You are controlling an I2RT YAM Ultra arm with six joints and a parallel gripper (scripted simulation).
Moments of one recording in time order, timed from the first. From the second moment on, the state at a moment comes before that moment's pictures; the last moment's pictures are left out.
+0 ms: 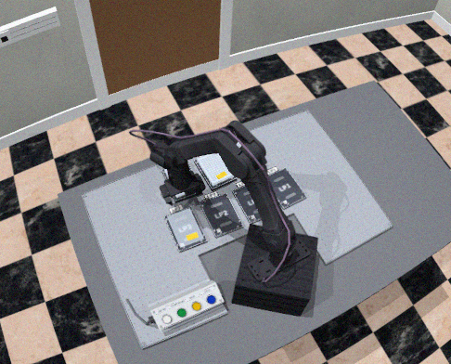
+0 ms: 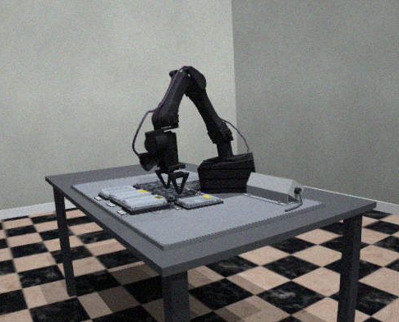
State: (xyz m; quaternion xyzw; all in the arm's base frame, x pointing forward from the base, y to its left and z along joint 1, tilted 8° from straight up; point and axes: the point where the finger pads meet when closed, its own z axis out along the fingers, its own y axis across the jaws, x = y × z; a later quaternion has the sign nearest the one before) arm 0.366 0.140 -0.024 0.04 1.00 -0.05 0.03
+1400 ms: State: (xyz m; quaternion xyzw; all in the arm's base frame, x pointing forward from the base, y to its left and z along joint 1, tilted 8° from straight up) arm 0.286 0.181 -0.032 0.04 1.00 -0.05 0.04
